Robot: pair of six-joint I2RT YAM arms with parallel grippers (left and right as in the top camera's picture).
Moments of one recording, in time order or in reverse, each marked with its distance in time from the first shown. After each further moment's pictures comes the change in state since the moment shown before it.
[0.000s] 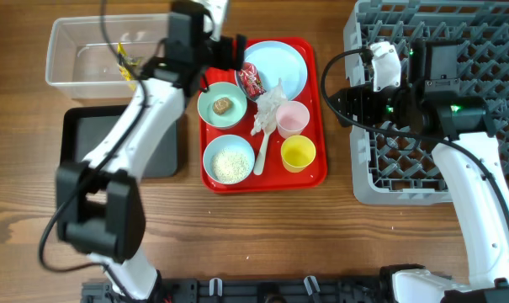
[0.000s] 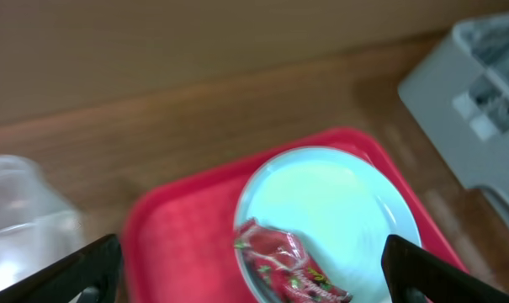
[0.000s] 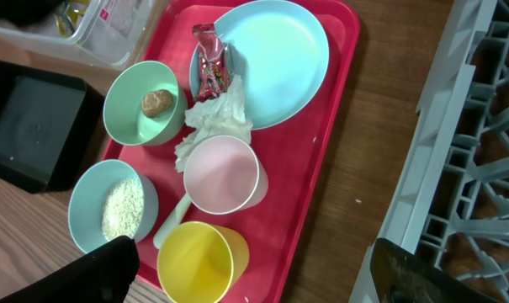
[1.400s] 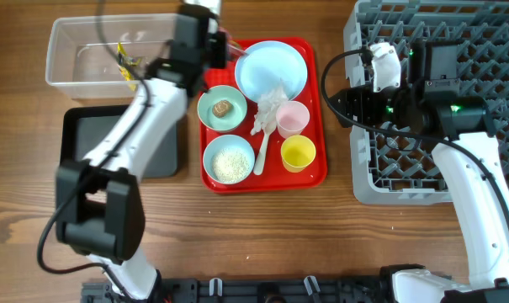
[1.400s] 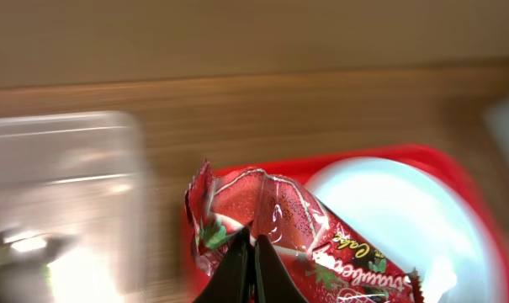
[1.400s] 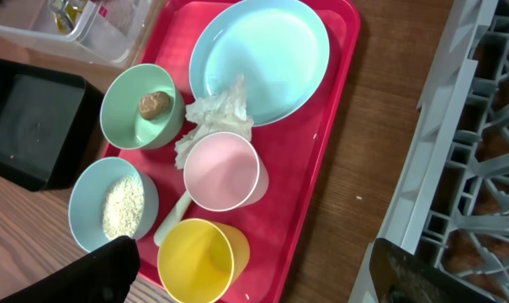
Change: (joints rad) left arm 0.014 -0.016 -0.001 -0.040 -0.210 -0.110; right arm 0.000 0.000 0.000 -0.008 0.000 0.000
